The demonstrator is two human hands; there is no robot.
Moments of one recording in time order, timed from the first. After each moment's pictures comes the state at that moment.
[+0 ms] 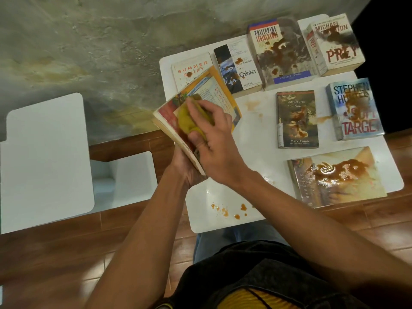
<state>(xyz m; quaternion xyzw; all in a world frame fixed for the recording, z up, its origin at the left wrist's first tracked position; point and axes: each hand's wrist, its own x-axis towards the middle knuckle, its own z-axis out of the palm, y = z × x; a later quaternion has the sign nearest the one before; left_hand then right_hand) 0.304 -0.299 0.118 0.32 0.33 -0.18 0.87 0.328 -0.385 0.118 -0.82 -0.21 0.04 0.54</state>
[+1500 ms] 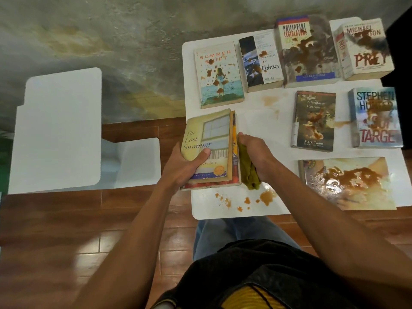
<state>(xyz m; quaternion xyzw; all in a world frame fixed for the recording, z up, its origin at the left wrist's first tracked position) 0.234 -0.259 0.057 0.71 0.37 -0.15 0.57 0.341 -0.441 0.049 -0.69 0.16 0.44 0.56</state>
